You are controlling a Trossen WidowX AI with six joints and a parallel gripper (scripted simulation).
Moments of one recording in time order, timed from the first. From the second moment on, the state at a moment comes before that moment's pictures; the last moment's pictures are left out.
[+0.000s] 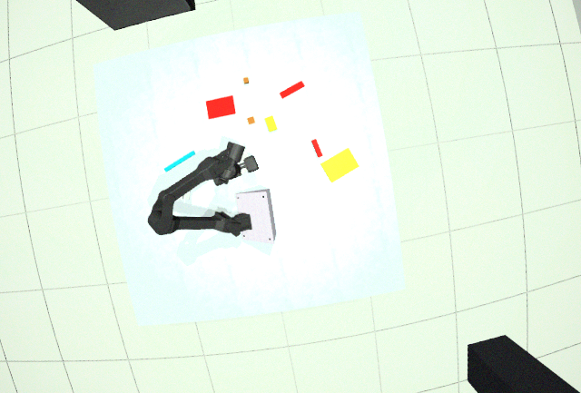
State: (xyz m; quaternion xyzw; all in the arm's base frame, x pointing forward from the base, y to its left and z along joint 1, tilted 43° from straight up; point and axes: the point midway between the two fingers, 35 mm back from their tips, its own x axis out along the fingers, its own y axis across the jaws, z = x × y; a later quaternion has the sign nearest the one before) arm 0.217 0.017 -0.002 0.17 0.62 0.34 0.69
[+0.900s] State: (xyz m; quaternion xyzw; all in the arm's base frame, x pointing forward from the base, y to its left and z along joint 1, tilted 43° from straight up) arm 0.217 0.019 -0.005 0.17 0.62 0.34 0.69
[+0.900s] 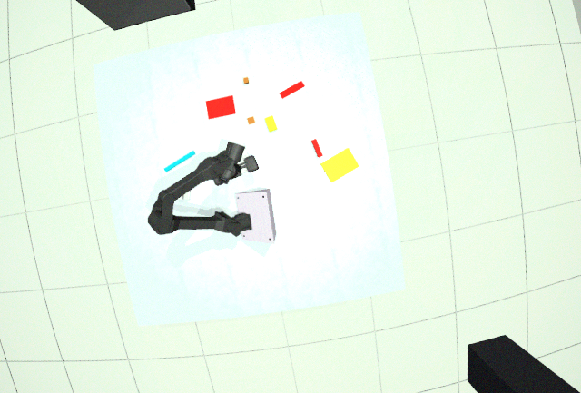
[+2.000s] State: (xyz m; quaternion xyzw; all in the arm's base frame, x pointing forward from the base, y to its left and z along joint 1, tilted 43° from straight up) arm 0.216 -0.003 0.020 0.17 0.62 0.34 0.68
